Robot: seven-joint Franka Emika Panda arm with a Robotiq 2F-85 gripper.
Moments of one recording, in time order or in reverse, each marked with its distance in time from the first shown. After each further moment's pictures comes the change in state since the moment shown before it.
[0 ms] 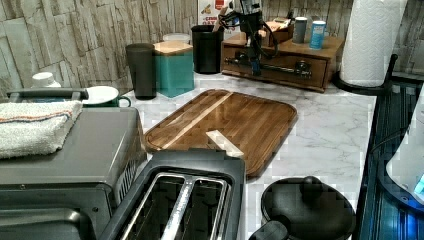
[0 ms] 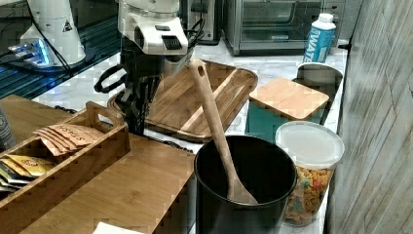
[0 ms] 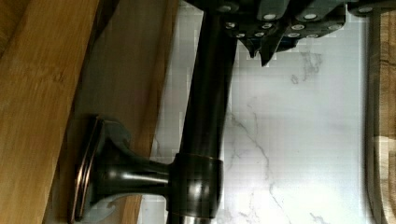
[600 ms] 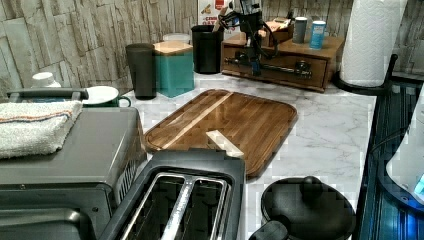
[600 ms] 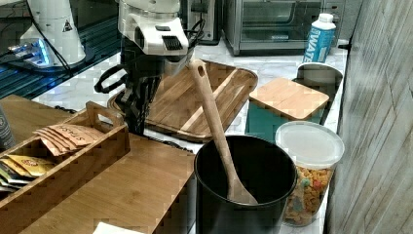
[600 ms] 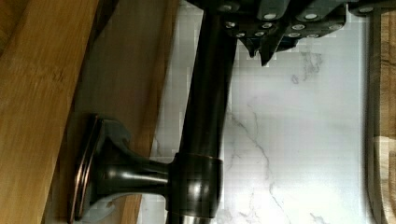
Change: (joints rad) arm 0.001 0.001 0.000 0.001 -0.001 0.000 0.000
